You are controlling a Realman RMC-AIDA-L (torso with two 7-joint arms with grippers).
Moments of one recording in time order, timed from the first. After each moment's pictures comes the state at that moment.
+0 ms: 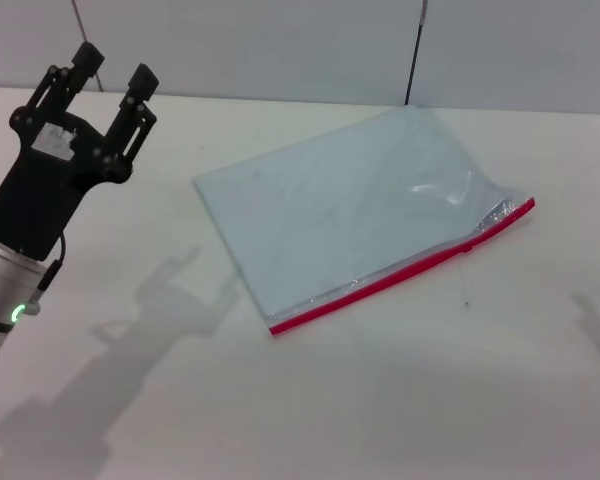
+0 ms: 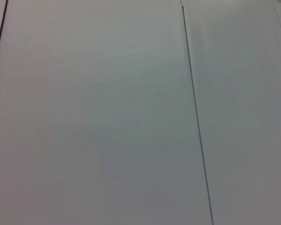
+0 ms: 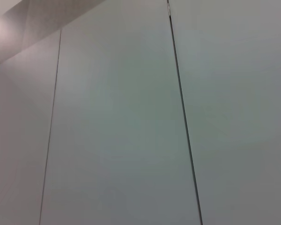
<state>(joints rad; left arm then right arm) -0.48 -2.03 0.01 -0.12 1.65 1.71 -0.29 0.49 2.03 0.13 0.06 -1.80 -1.75 0.41</state>
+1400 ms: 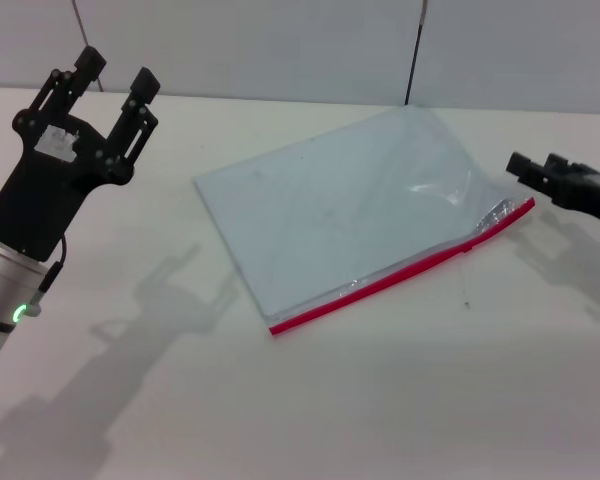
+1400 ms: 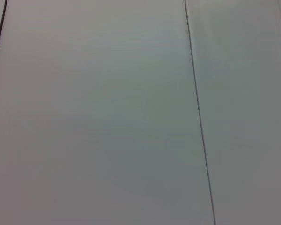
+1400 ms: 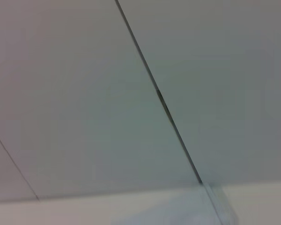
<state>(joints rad) -0.48 -2.03 0.01 -0.11 1.65 1.69 -0.29 0.67 2.02 -0.25 -0.24 -1.96 -1.05 1.32</state>
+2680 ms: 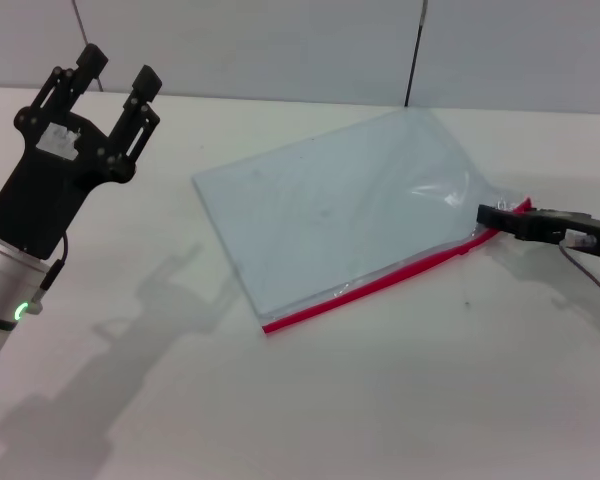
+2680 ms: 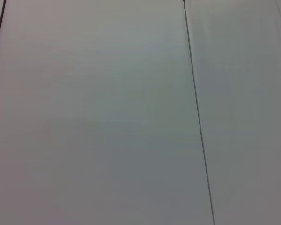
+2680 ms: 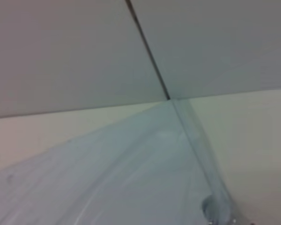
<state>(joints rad) -0.48 -2.03 0.01 -0.11 1.65 1.69 -0.29 0.78 2.02 -0.27 -0.19 -2.24 -0.79 1.54</state>
